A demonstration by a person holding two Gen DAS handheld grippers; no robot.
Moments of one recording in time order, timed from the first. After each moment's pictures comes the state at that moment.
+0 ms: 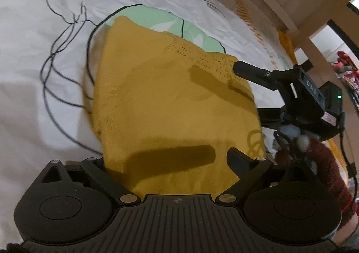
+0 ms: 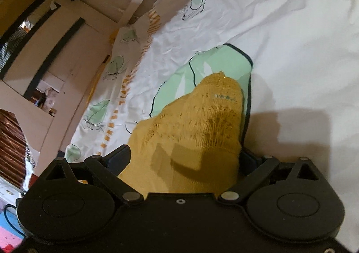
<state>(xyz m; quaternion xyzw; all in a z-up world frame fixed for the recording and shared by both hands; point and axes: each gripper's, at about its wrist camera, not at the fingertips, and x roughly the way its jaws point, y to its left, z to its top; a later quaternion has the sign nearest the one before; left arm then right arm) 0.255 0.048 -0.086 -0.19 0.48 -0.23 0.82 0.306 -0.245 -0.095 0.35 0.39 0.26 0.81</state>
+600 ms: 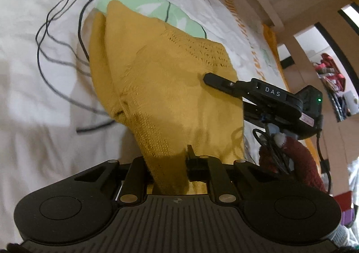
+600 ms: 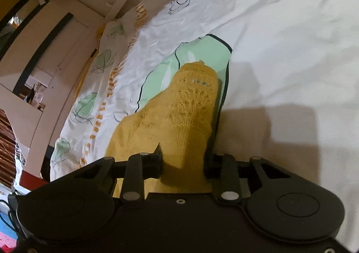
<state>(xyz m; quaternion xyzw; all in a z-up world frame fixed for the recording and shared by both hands) 0.226 0.057 -0.079 -0.23 0.52 -0.28 0.78 0.277 -0.252 -0.085 0.33 0.42 0.22 0.82</state>
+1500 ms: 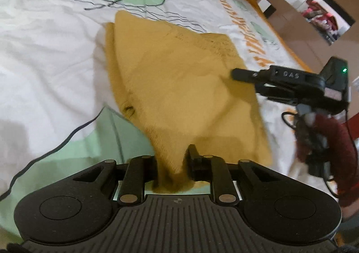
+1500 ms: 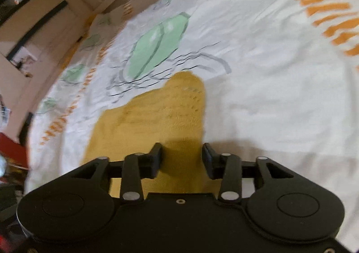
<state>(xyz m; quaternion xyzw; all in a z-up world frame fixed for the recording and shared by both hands) 0.028 0.032 -0.064 -0.11 0.50 -0.27 0.82 0.042 -0.258 -0.055 0.25 0.41 0.11 0.87</state>
